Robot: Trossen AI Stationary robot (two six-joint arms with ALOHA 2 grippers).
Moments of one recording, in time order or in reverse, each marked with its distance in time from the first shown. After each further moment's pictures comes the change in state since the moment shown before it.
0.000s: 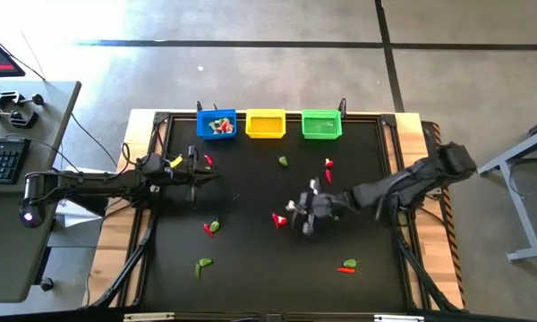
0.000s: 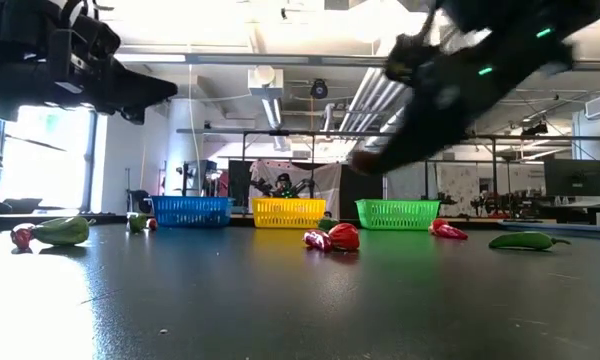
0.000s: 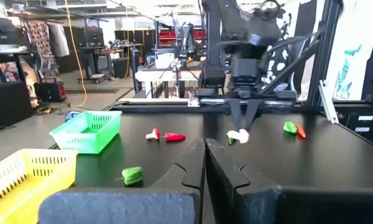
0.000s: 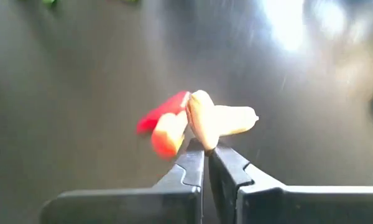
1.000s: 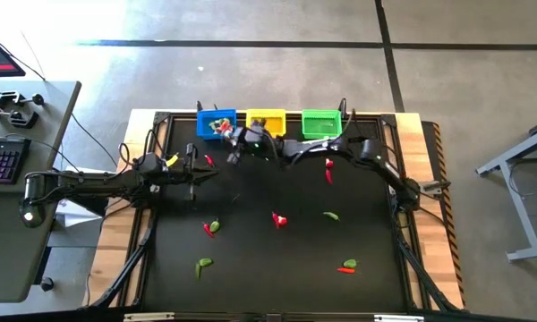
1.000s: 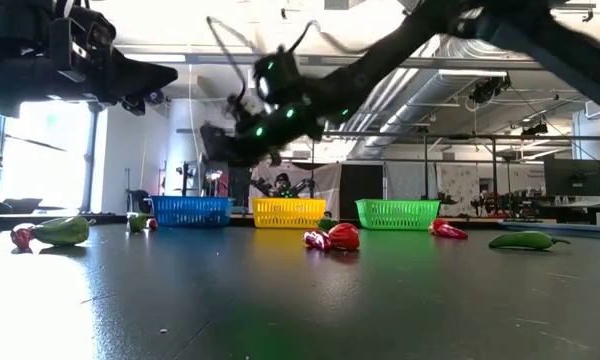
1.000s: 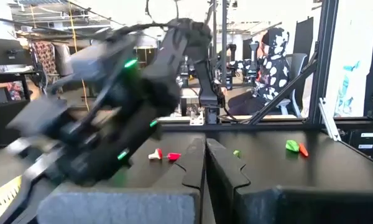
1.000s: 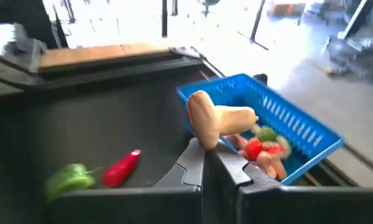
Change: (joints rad) left arm 0.002 0.000 0.000 0.079 -0.004 -0.004; right arm -0.478 0.803 0.999 0.176 -0.076 -0.266
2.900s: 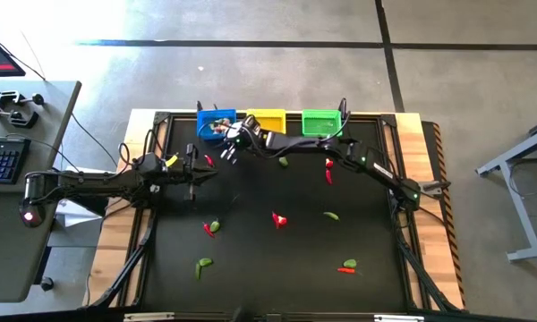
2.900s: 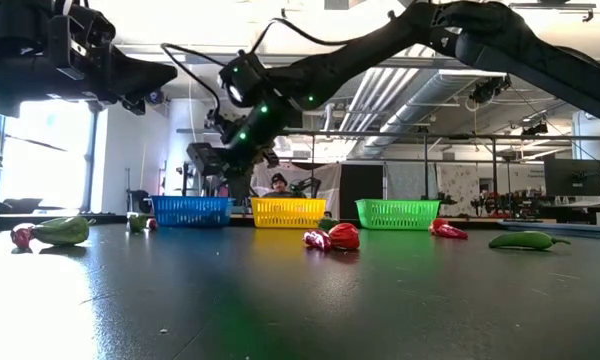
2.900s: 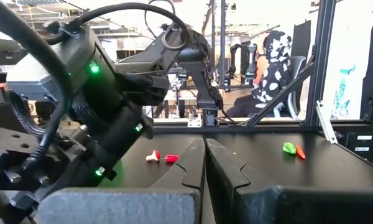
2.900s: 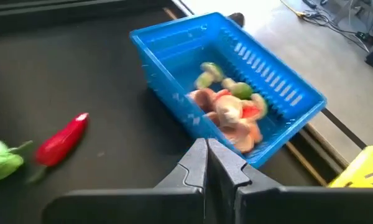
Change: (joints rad) left arm -0.003 0.000 0.000 0.008 0.005 -0.011; right arm -0.001 0.141 0.381 -0.518 0.157 0.027
